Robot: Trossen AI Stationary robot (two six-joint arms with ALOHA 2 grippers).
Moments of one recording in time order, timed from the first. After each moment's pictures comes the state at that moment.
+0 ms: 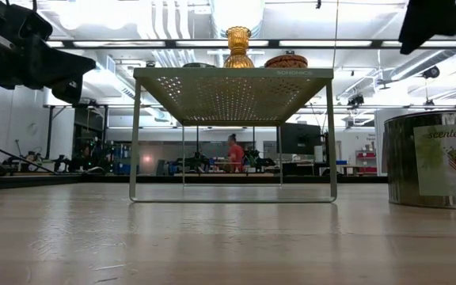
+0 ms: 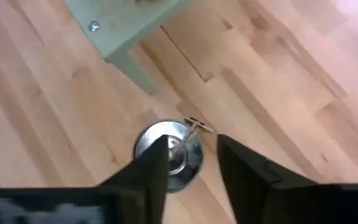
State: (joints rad) left arm -0.04 0.02 0.01 0.00 -0.02 -0.05; right arm 0.48 1.17 1.12 -1.14 0.36 1.10
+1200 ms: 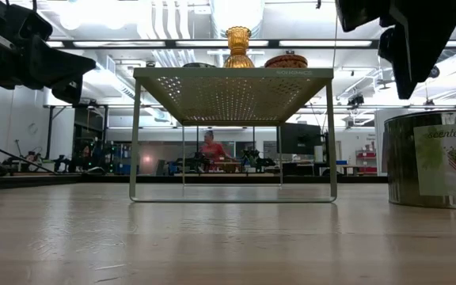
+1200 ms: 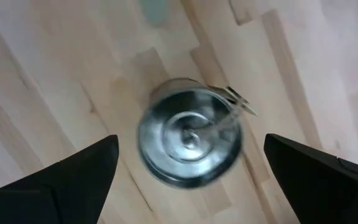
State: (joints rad) left arm -0.04 0.02 0.01 0.00 -0.02 -0.05; right arm 0.39 1.55 1.26 -1.19 0.10 0.86
